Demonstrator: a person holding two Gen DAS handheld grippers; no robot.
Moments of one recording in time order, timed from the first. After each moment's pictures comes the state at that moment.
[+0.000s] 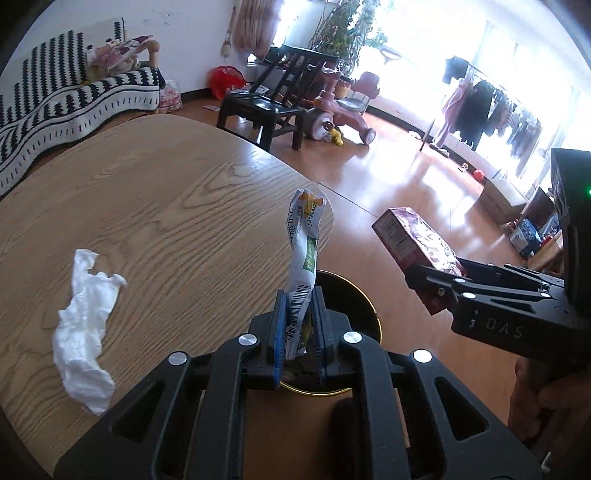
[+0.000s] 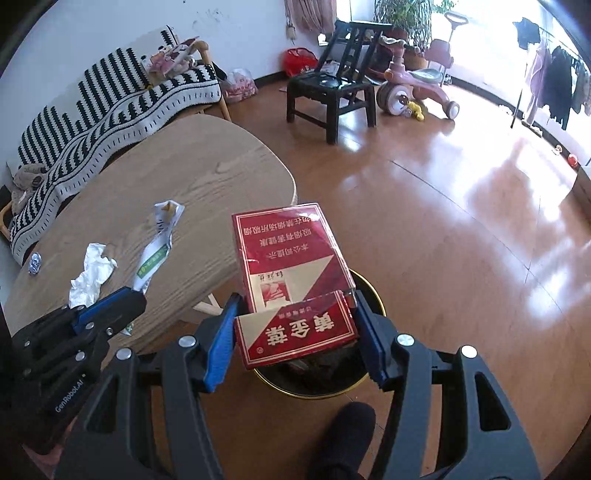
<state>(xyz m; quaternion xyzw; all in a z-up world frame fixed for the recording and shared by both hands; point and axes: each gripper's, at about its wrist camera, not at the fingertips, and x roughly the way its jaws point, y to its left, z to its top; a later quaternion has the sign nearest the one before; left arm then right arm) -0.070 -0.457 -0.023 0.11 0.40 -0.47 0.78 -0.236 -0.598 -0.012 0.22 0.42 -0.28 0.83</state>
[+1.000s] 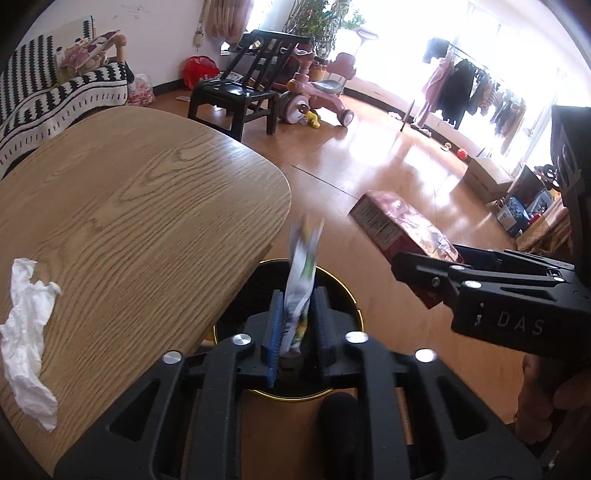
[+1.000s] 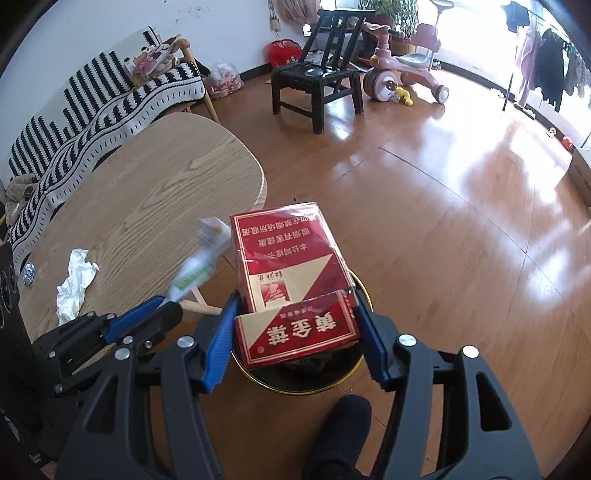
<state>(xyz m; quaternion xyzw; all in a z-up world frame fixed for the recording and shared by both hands) -0.068 -0.496 -0.051 0.13 0.42 -0.51 0.74 -0.236 -0.613 -0.025 0.25 0.43 -0.29 0.82</state>
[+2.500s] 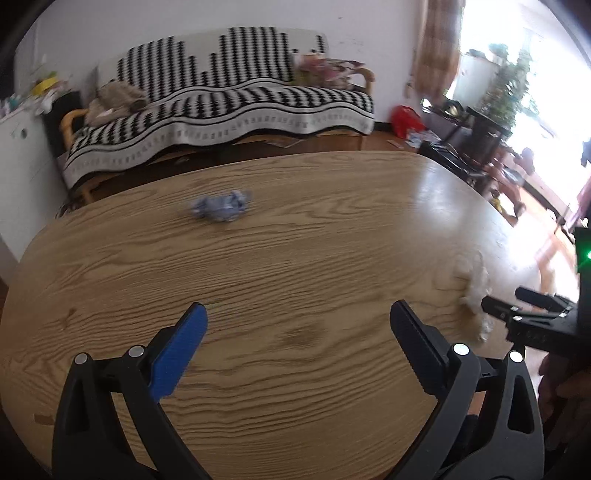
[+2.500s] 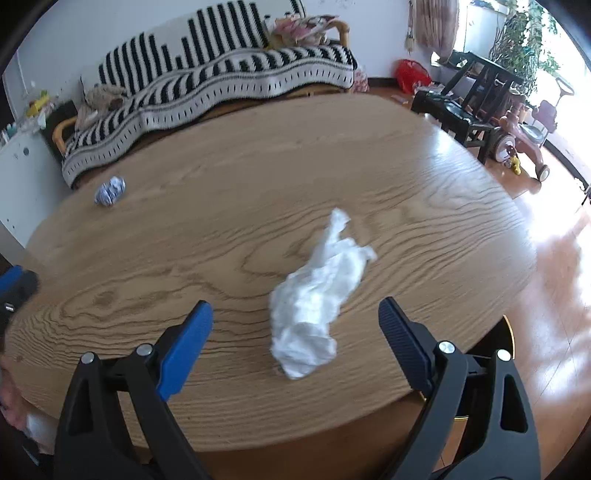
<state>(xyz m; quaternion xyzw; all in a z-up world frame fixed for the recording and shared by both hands) 0.065 -0.106 0.025 0.04 0.39 -0.18 0.90 -0.026 -0.359 -0.022 0.12 0.45 -0.14 0.87</state>
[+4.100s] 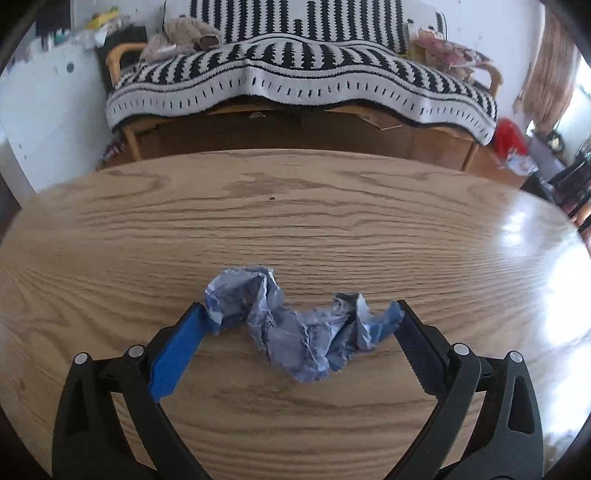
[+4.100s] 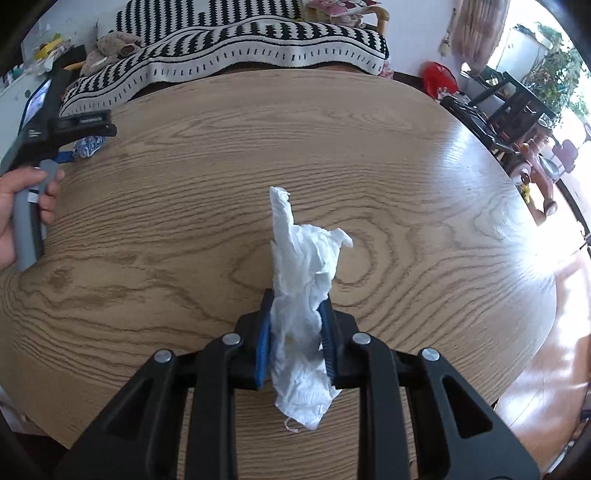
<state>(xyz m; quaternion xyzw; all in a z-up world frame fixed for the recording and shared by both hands) 0.310 -0.123 -0.071 0.00 0.45 0.00 0.89 0.034 -0.356 -0.062 0.04 0.50 -0.11 0.86</state>
